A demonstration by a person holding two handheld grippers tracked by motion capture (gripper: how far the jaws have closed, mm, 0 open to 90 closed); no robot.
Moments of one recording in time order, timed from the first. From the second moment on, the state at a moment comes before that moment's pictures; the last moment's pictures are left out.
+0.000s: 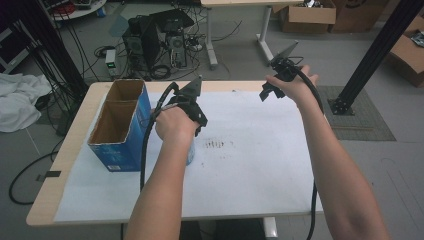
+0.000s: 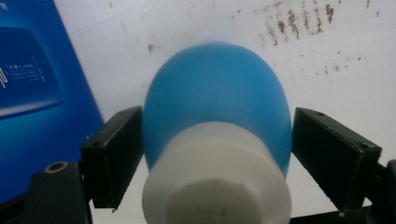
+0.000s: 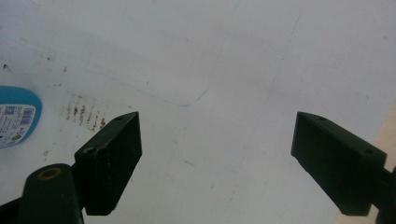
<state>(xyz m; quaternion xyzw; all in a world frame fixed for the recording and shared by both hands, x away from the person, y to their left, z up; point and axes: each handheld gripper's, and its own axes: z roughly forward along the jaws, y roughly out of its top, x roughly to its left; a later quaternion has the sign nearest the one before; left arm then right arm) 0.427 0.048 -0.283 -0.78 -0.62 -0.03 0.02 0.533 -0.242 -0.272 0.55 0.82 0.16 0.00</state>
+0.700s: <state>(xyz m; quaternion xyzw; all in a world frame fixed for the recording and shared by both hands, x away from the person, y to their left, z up) 0.430 0.050 -0.282 -0.77 -0.63 -0.04 0.01 0.535 -0.242 -0.276 0.55 0.82 0.16 0.00</state>
